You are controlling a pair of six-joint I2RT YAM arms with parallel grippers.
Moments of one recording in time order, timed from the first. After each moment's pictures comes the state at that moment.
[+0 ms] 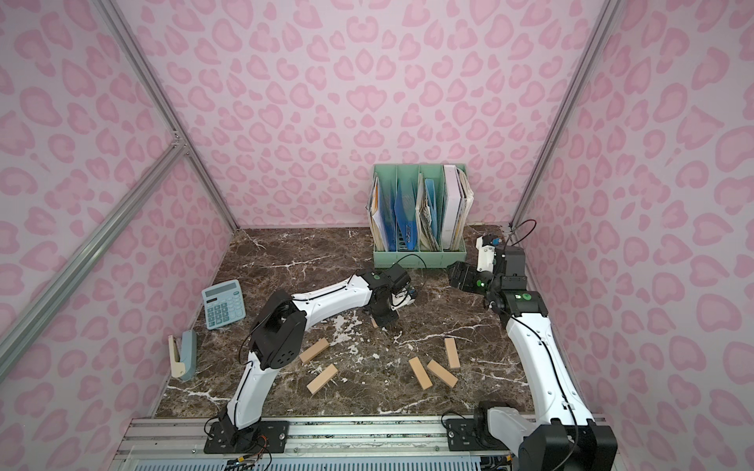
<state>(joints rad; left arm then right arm) -0.86 2.22 1.80 -0.92 -0.06 0.27 0.03 1.11 1.00 -0.52 -0.33 0.25</state>
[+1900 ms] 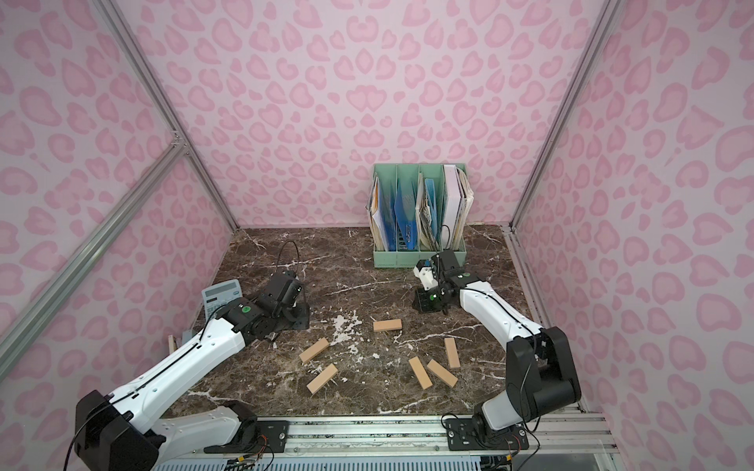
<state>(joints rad) -0.55 1.17 0.92 -0.84 -0.21 -0.58 0.42 1.53 1.06 -0.67 -0.40 0.13</state>
